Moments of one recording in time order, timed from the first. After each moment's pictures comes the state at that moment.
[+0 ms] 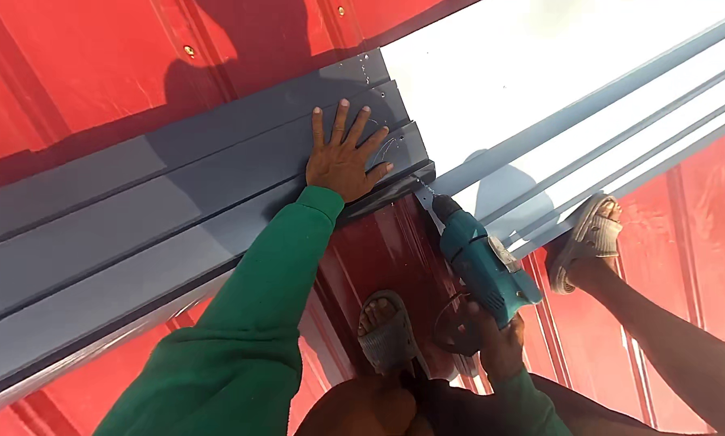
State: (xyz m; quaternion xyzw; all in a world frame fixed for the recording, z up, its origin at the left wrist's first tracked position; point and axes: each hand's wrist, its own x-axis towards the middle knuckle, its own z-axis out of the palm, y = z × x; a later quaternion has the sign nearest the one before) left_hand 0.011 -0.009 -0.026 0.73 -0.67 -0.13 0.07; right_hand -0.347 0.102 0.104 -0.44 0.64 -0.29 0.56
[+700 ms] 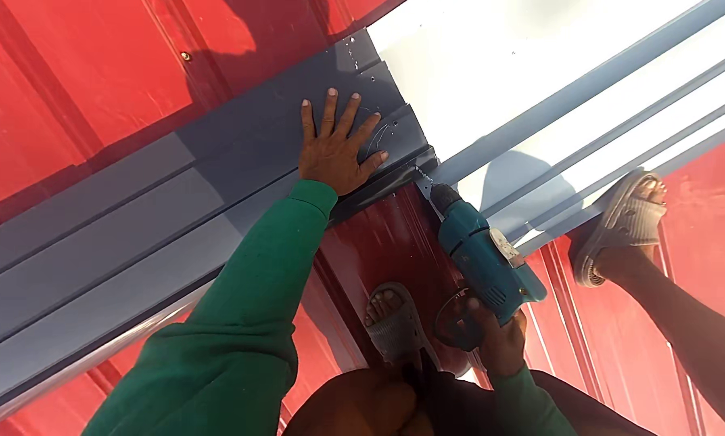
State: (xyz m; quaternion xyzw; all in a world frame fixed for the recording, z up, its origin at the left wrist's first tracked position) left_hand 0.010 -0.013 -0.017 0.74 -0.66 -0.14 0.03; right_hand -0.352 0.105 0.094 -0.40 0.59 -0.33 0.62
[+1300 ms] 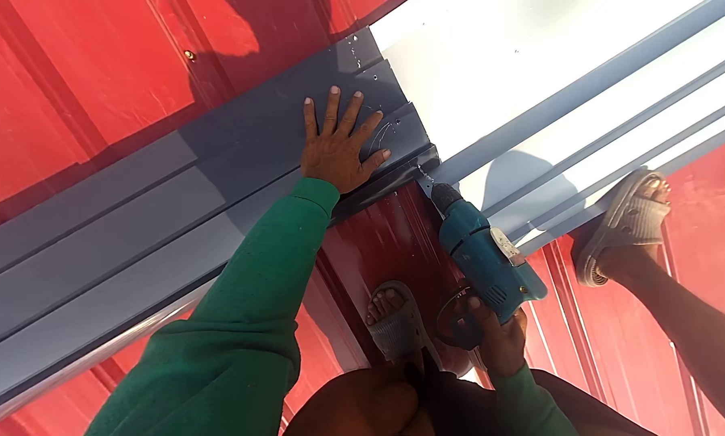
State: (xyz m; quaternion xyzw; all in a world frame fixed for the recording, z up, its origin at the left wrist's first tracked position) left_hand 0.010 -0.013 -0.016 0.74 -0.66 -0.14 0.04; right_hand -0.352 0.106 0.094 -0.40 0.57 -0.33 0.64
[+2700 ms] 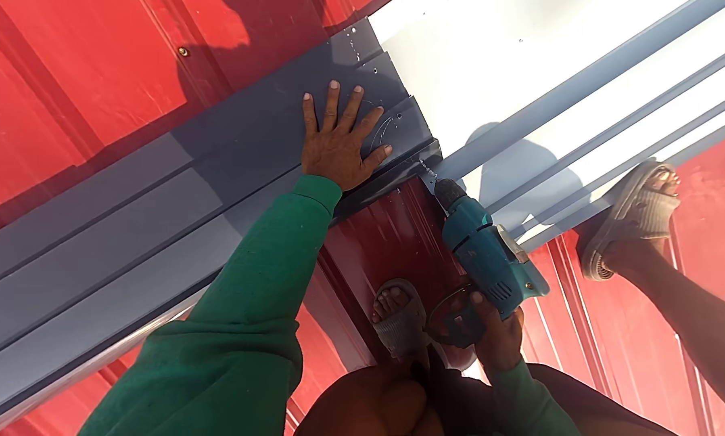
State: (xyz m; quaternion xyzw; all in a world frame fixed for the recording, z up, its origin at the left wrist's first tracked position) left_hand 0.011 -0.015 -0.018 0.74 -0.66 -0.14 0.03; right_hand -0.341 0.114 0.086 -0.34 0.56 -0.36 0.67
